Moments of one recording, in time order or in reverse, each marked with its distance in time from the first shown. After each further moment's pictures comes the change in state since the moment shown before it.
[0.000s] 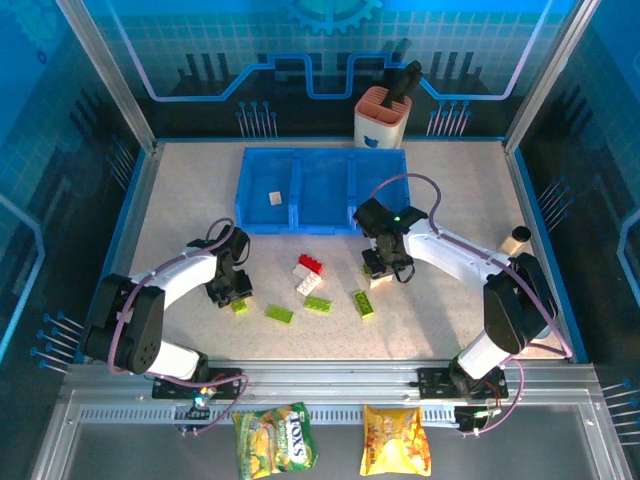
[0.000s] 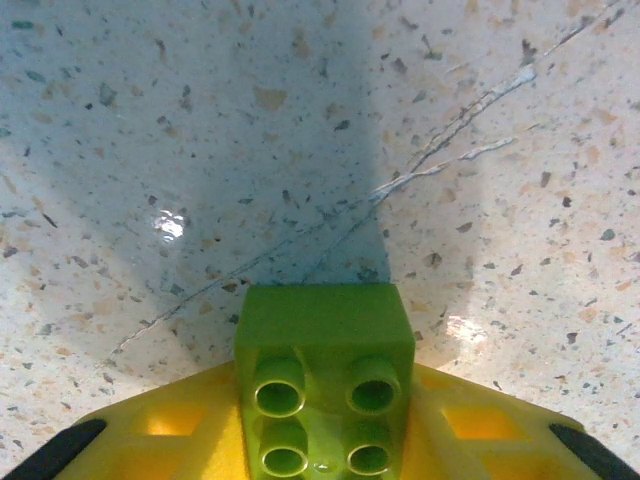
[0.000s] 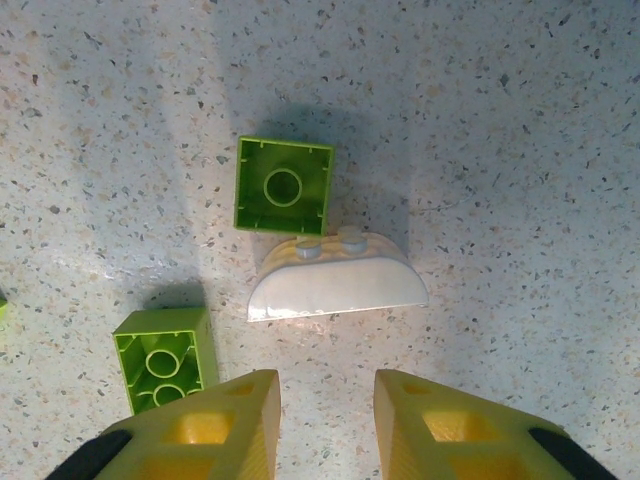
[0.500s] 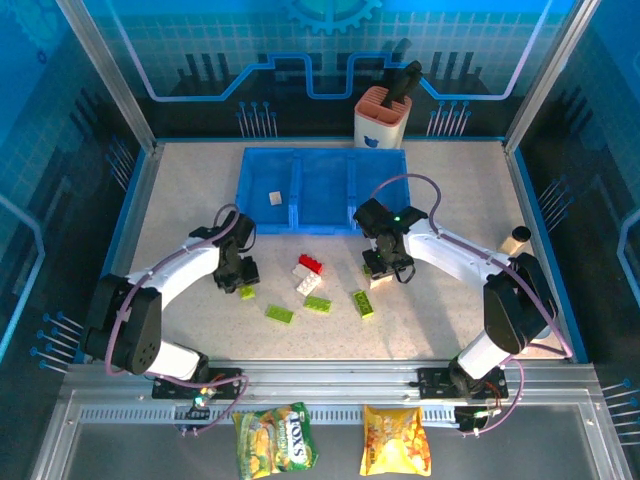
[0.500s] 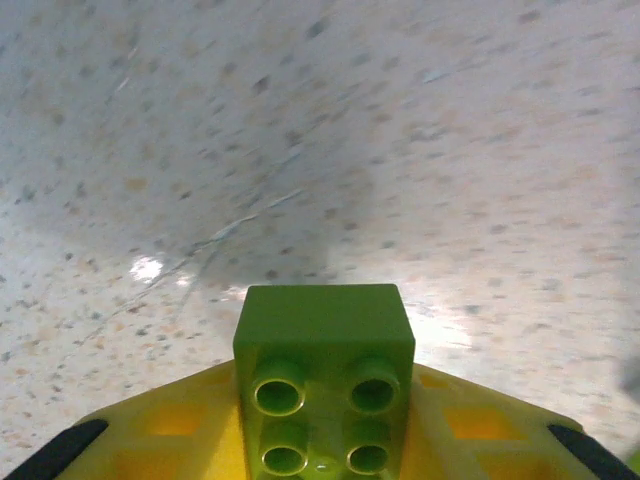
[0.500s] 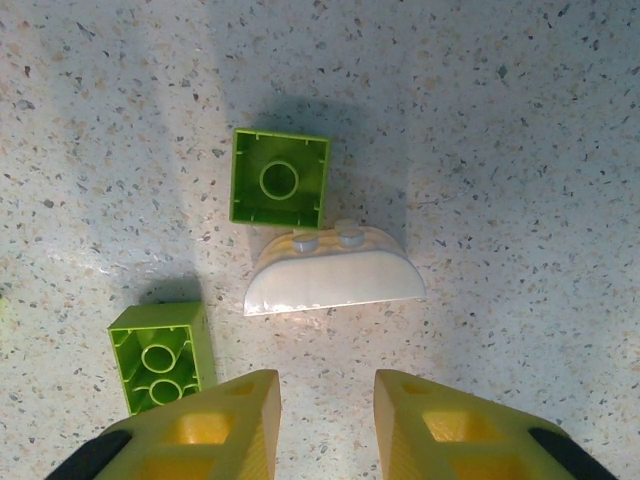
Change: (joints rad) left arm -0.053 0.005 0.154 -0.046 0.016 0.046; right arm 0.000 -0.001 0.000 -0.012 0.002 0.001
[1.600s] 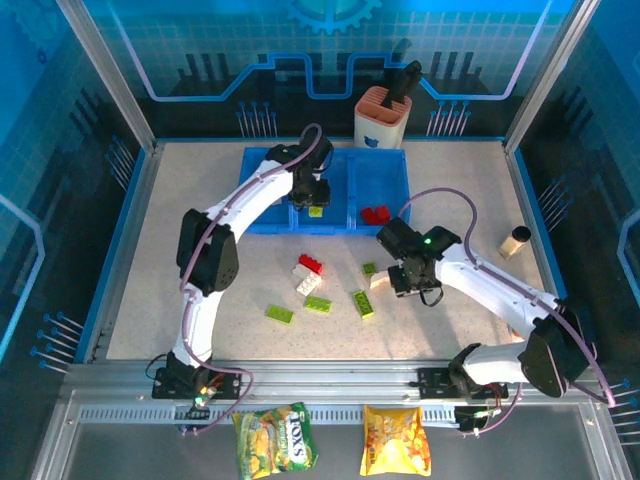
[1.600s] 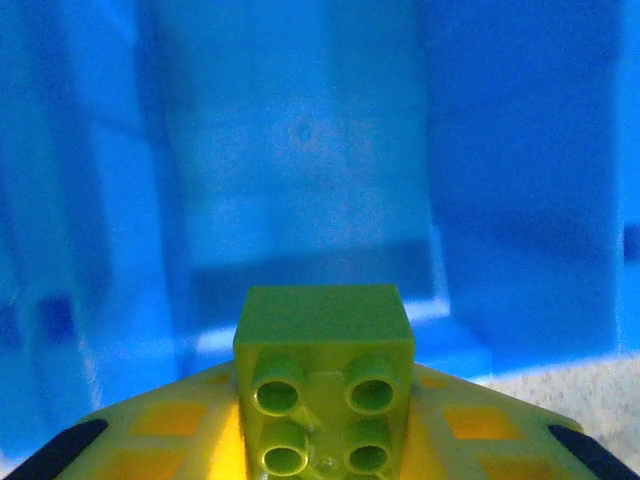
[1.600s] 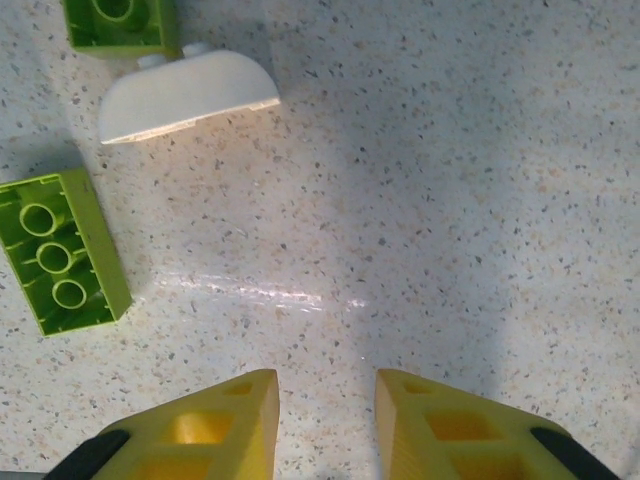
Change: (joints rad) left arm -0.191 0.744 1.189 -0.225 -0.028 0.195; right arm 0.011 -0.294 -0.179 -0.138 0.077 0.153
